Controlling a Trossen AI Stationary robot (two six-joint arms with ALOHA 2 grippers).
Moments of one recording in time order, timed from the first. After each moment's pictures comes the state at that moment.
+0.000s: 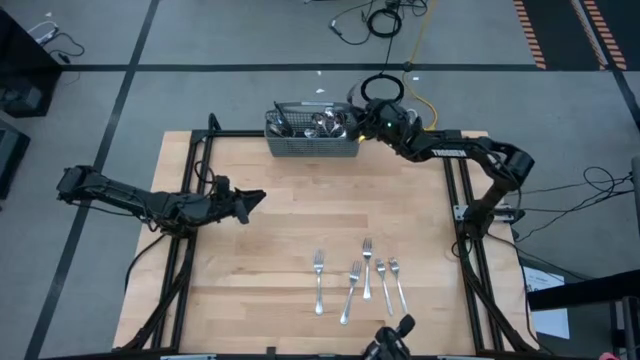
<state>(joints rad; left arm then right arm) -0.22 0.68 0.31 0.14 -0.64 -0.88 -0.66 1.67 0.92 0.59 0.19 0.16</state>
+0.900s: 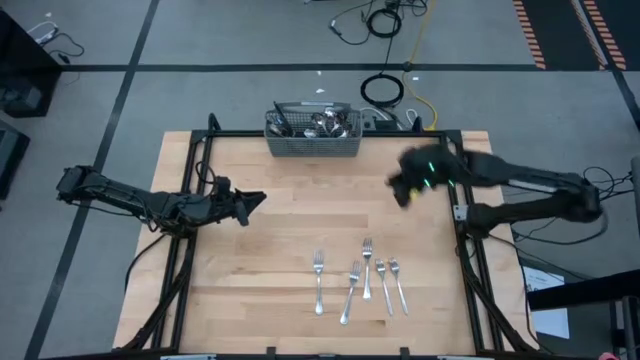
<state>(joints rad) -0.22 0.68 0.31 0.12 -0.62 -0.86 -0.30 0.99 0.91 -0.61 0.00 0.36</state>
